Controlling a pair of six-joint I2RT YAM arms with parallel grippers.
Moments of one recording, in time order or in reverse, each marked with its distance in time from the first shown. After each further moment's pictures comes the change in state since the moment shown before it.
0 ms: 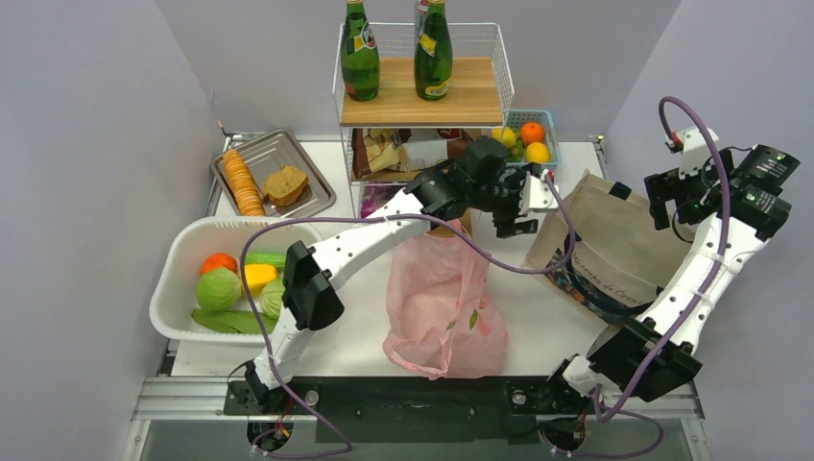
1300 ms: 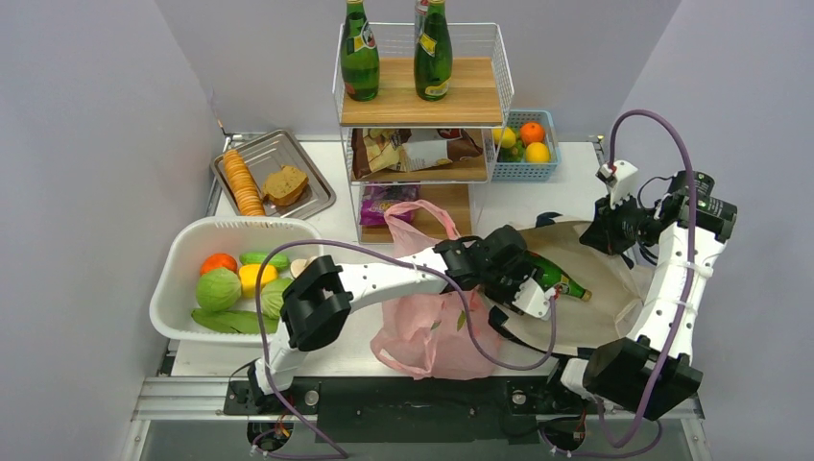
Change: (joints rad) left arm -0.203 -0.055 -0.509 0.130 -0.206 0.370; right arm 0.216 -0.093 -0.204 -0.323 -0.282 -0.029
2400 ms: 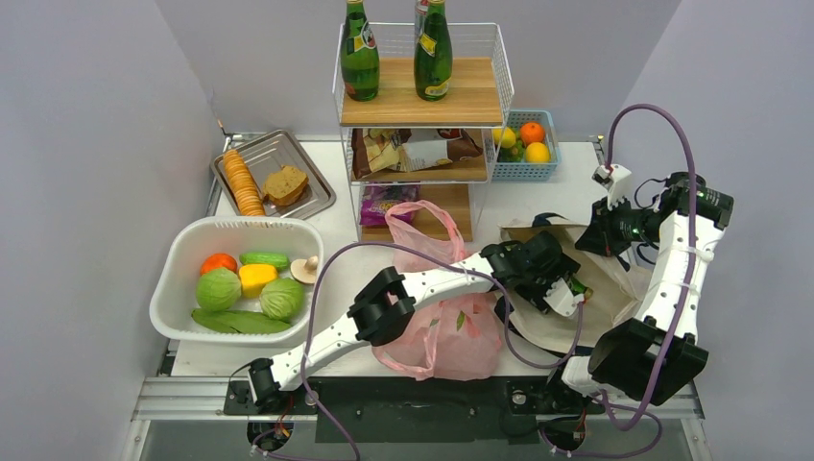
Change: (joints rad) left arm 0.004 0.611 0.717 -0.090 -0.099 0.214; right arm 0.002 0.086 0.009 -0.076 -0.028 -0.039
